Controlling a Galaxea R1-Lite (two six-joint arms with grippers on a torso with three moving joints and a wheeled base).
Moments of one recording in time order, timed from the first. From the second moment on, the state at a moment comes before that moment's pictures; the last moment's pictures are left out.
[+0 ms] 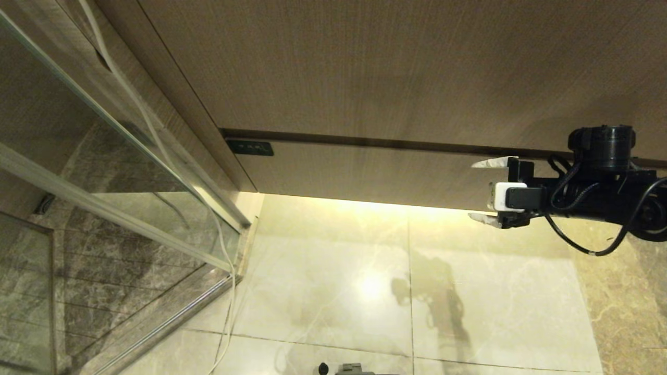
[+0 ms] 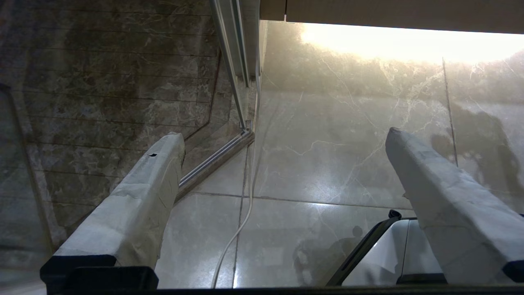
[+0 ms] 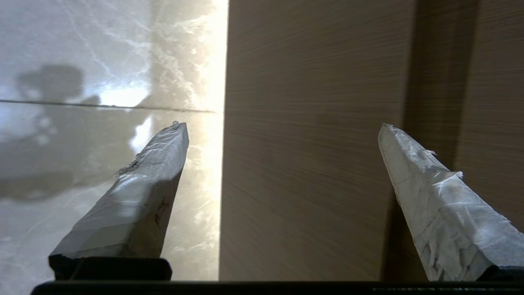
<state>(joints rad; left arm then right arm) 0.00 0.00 0.00 0.00 0.00 0.00 0.05 1.81 -1.04 -0.40 0.48 -1.52</state>
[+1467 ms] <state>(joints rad) 0.00 0.00 0.00 0.00 0.00 0.00 0.05 1.77 -1.20 -0.07 0.32 -1.64</state>
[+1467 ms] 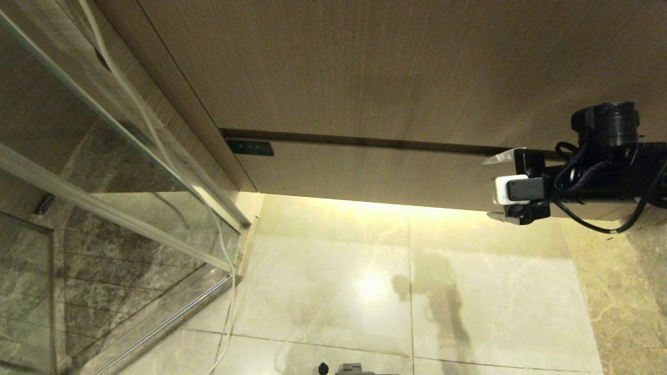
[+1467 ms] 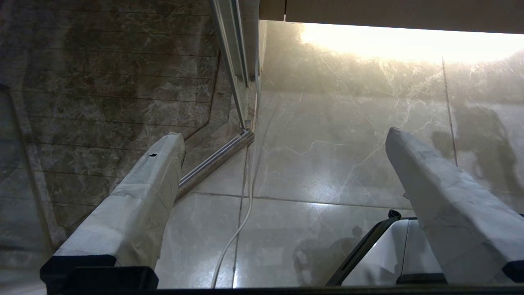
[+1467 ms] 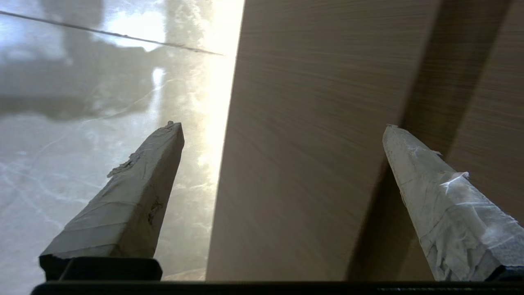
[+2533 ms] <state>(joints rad) 0.00 0.00 0.00 0.00 0.00 0.00 0.12 1.74 -1.15 -0.09 0.18 -1.51</state>
